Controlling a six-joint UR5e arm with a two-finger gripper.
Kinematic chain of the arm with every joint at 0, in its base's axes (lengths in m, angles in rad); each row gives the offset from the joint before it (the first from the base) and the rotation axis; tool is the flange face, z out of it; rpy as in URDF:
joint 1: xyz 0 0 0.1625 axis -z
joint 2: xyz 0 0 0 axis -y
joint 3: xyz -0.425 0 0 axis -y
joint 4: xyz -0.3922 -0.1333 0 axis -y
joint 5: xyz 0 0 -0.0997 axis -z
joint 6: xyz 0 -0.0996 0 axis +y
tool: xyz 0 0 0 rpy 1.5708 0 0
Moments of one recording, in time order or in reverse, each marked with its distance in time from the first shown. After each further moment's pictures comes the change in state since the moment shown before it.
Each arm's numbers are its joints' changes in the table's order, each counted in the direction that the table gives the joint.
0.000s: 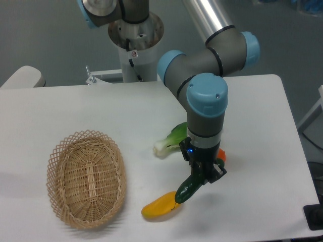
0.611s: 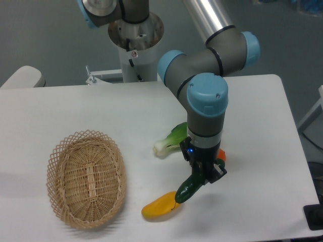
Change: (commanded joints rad) arm -0.005 0.002 -0.011 0.003 -0.002 -0.086
